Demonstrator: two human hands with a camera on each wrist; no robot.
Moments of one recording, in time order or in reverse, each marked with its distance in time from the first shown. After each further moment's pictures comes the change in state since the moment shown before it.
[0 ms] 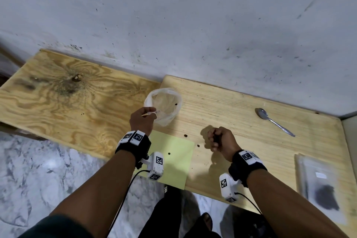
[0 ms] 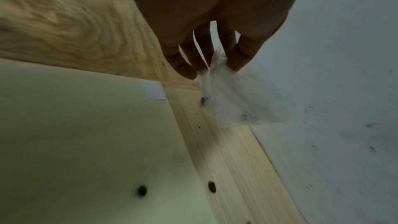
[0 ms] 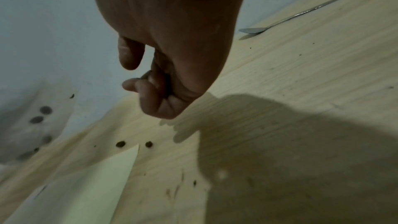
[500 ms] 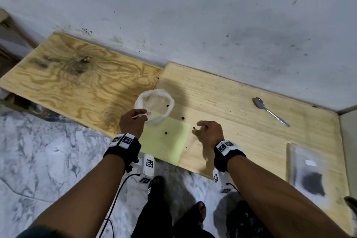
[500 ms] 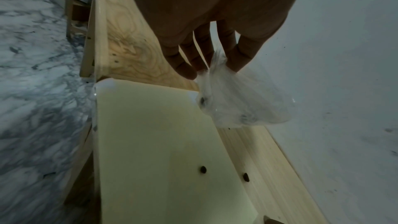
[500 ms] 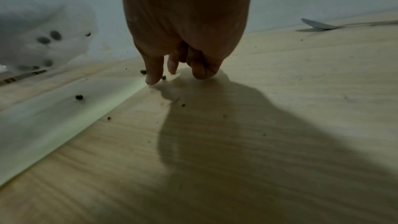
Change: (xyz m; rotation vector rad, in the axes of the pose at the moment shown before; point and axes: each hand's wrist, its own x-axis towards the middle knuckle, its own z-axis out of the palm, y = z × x) left_hand -0.064 -0.048 -0.033 0.026 0.098 -0.046; right_hand -0.005 0.041 0.005 -0.942 0.203 -0.315
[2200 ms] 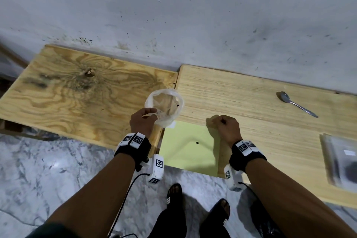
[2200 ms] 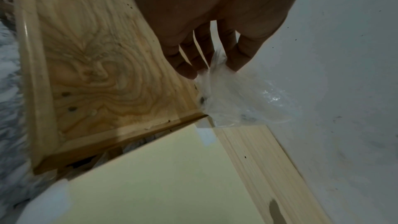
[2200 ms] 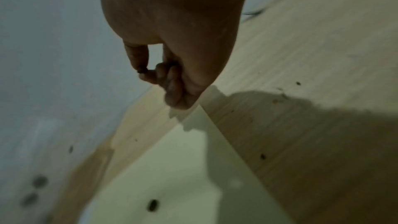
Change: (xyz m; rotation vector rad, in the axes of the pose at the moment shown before) left_hand 0.102 0.004 -0.045 0.060 -0.173 0.055; right_hand 0.015 -0.065 0.050 0.224 0.231 0.126
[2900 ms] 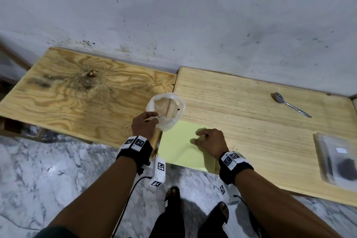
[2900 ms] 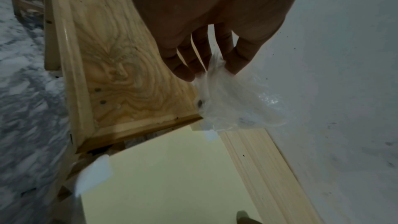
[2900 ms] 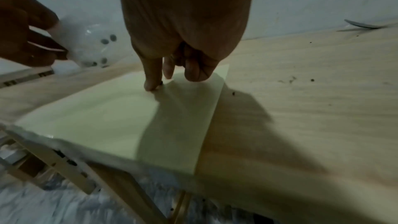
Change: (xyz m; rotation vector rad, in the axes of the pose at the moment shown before) left_hand -0.021 -0.006 -0.001 -0.028 -0.027 -0.006; right_hand -0.048 0.006 0.029 -0.141 -0.206 -0.103
